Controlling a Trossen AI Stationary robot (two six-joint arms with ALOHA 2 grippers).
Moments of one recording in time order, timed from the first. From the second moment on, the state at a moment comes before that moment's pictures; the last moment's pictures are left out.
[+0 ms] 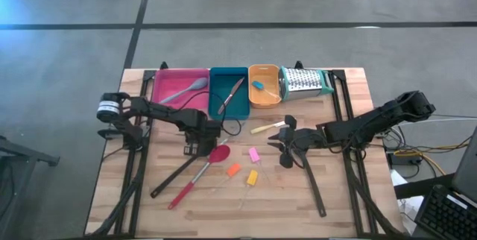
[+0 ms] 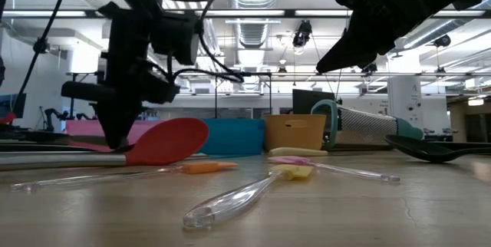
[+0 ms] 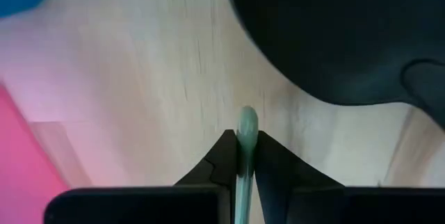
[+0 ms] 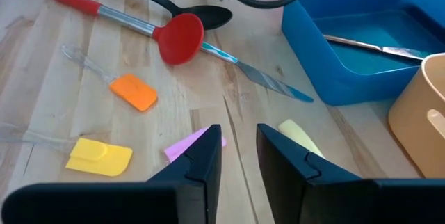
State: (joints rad) left arm 0.04 1.65 0.98 -0.96 -0.16 0.12; right arm 0.23 1.27 0.60 0.06 0.34 0.25
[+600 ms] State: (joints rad) left arm -0.02 1.56 1.29 -0.97 -0.37 0.22; right arm 0.23 1.27 0.57 0.06 0.34 0.27
